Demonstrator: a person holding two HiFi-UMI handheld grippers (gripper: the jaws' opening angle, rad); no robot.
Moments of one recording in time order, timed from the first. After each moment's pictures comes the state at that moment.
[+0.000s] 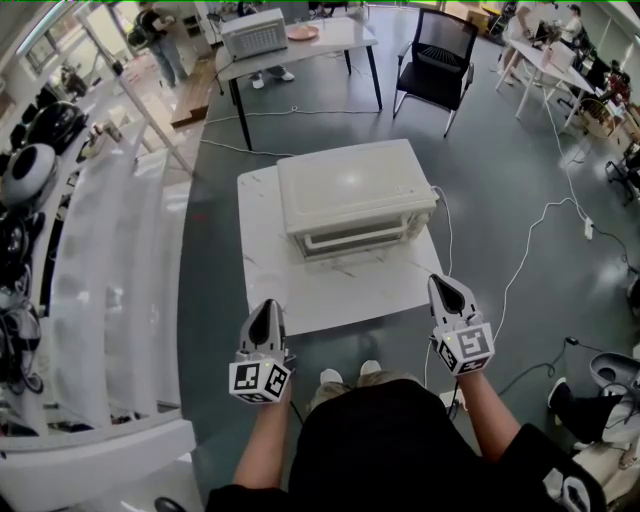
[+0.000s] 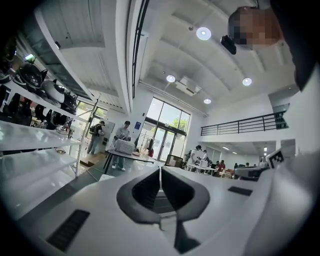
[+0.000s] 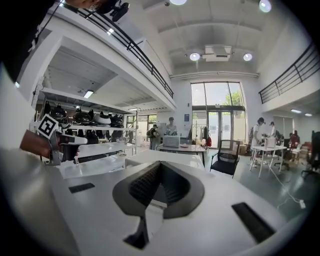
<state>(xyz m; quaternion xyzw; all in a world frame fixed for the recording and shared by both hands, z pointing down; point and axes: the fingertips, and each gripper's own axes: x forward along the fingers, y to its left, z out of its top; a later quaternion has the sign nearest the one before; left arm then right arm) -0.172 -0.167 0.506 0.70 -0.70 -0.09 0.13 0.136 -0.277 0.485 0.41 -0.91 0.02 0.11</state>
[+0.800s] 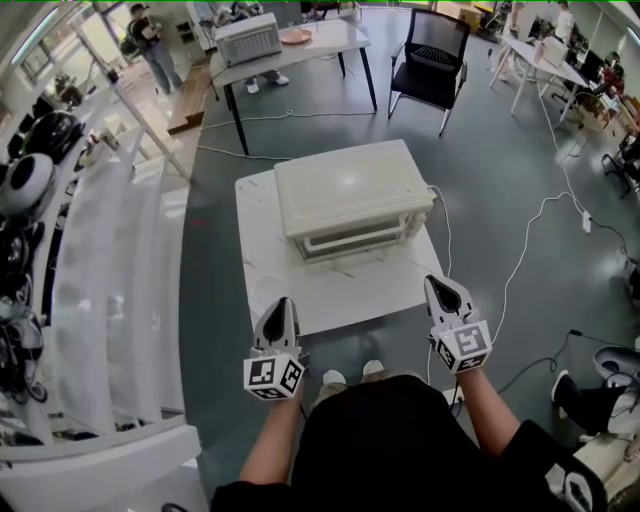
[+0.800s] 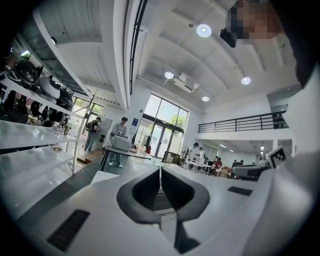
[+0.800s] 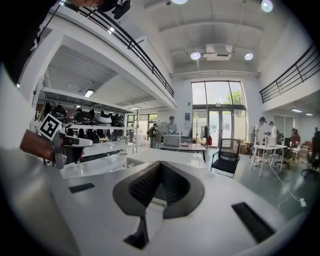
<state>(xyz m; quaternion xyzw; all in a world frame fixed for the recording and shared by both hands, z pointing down) -0.151 -0.183 0.515 0.71 -0.68 -0.07 0.15 0.130 -0.272 0.491 0.40 -0.91 0.02 0.12</state>
